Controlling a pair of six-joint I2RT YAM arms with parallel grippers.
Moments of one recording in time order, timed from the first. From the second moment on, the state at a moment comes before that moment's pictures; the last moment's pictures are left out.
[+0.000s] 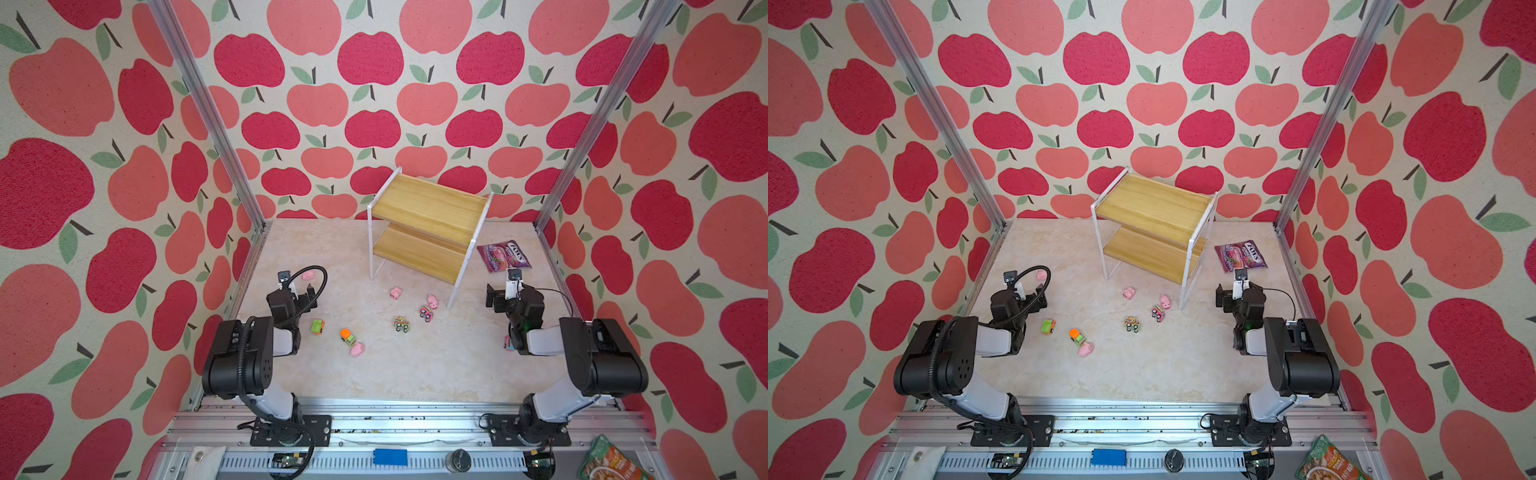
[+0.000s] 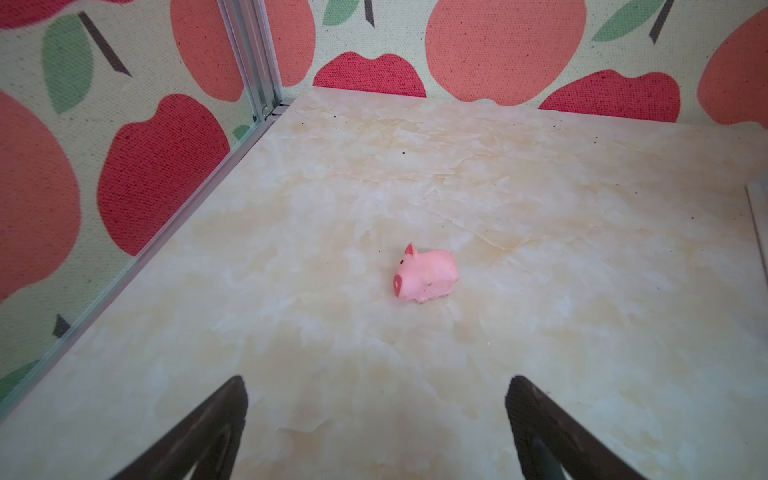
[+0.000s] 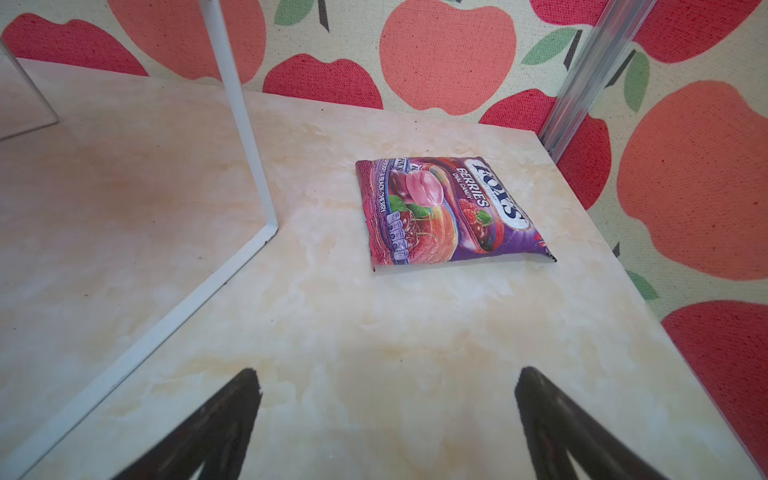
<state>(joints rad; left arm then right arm) 0.09 1.61 0.37 0.87 -0.05 -0.01 0.06 1.60 0.37 0.90 0.01 -0.13</state>
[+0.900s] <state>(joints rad) 0.09 1.61 0.37 0.87 -0.04 -0.01 0.06 1.60 0.37 0.90 0.01 -0.13</state>
